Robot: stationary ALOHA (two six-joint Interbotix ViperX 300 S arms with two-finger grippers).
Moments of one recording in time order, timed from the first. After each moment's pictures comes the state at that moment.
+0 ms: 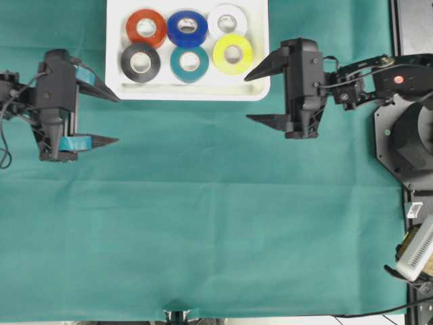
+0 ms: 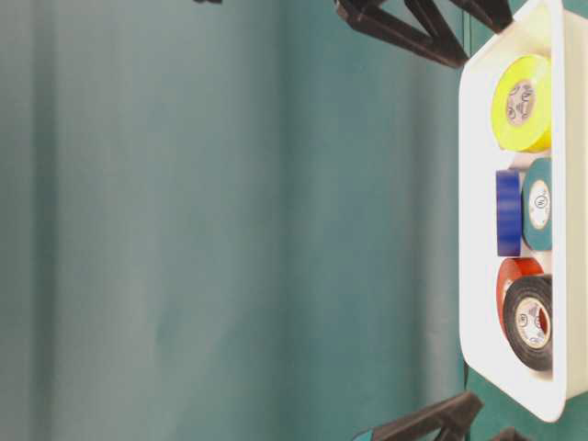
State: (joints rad) left arm 0.01 -0.30 1.00 -0.02 -0.12 0.04; right arm -0.21 -0.32 1.04 -0.89 -0.18 0.80
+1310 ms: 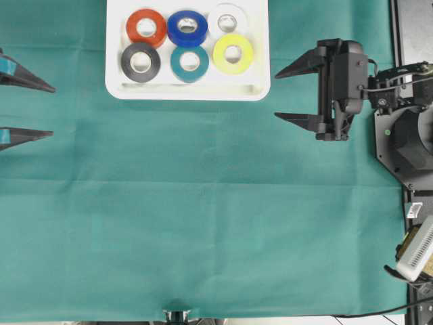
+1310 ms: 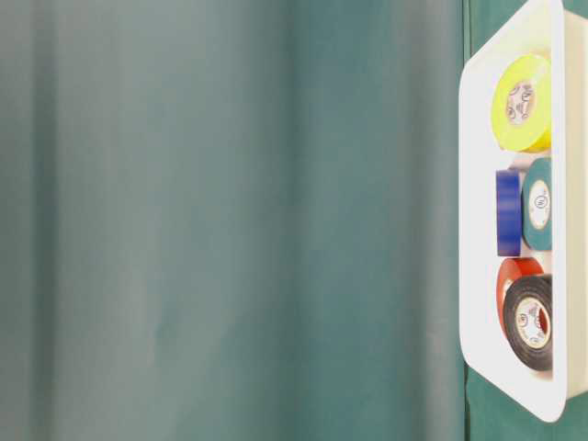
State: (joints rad) left arm 0.01 -0.85 1.32 -0.02 -0.10 0.04; right arm -0.21 -0.56 1.19 -0.89 -0.13 0.84
